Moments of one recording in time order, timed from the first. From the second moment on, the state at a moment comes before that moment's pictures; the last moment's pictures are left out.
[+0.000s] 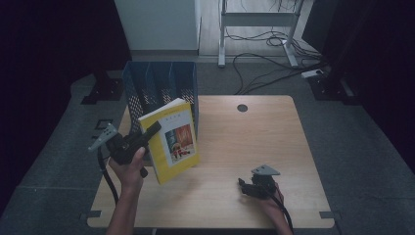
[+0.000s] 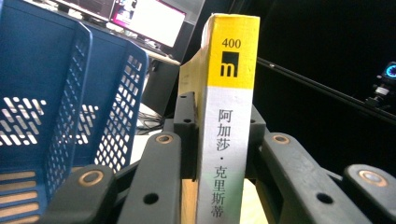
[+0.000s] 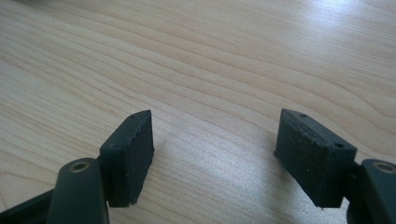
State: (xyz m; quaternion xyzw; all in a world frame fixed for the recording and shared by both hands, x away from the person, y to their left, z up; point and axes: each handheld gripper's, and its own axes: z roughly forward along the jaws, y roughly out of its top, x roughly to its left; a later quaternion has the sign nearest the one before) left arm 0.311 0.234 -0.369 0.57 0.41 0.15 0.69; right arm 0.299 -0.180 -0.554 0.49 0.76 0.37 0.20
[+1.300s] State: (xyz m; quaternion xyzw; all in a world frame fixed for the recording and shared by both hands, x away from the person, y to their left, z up) left arm 0.339 0.244 -0.342 0.55 0.43 0.18 0.69; right arm 0.299 -0.181 -0.554 0.49 0.76 0.37 0.20
